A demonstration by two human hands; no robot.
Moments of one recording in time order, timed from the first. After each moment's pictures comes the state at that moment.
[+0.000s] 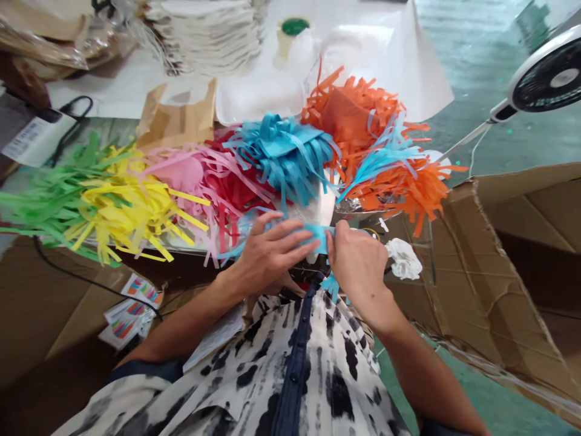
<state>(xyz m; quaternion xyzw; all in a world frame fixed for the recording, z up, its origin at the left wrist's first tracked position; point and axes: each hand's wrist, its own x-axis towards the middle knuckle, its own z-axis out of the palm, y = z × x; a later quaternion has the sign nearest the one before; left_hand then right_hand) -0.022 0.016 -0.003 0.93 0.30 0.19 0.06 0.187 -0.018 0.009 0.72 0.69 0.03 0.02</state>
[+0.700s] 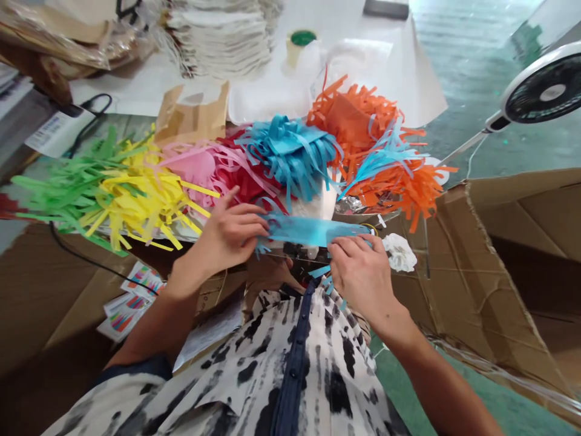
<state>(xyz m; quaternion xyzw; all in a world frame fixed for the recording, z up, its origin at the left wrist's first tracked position) -0.088 0.030 0.020 0.91 0.36 0.16 0.11 0.213 -0.056 0.008 0.53 0.84 0.01 -0.13</state>
